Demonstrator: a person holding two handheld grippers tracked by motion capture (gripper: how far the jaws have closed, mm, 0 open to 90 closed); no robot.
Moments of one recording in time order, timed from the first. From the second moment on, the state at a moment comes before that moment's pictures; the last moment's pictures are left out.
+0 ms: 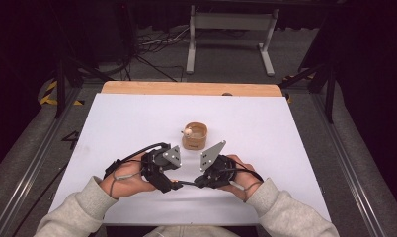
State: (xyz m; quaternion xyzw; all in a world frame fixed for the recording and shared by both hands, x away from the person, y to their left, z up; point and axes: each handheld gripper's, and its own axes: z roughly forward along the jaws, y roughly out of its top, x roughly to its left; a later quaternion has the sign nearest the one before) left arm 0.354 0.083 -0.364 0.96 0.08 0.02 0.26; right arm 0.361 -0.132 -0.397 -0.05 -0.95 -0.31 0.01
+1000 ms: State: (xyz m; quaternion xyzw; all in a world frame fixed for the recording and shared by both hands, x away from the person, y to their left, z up) left arm 0.327 0.153 -0.369 0.89 0.16 0.06 0.41; right arm 0.369 -0.146 -0.373 -0.13 -0.90 -0.42 -0.03
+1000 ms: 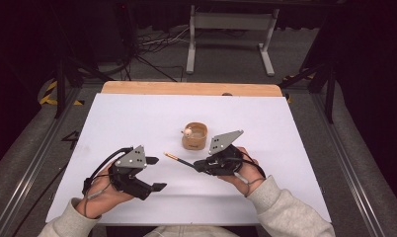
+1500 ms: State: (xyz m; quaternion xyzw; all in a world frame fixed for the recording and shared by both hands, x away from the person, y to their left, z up) left arm 0.326 0.165 -0.390 0.86 0.19 0.04 0.47; right arm 0.368 -0.151 -0.364 -0.14 -0.86 -0.48 -0.08
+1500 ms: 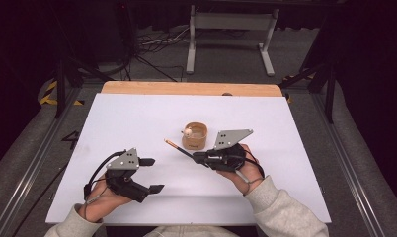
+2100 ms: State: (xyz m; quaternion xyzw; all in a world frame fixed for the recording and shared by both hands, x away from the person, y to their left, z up) left arm 0.317 0.181 -0.415 0.81 0.21 0.09 0.54; right arm 0.378 -0.150 -0.367 -0.17 -0.81 -0.55 -0.12
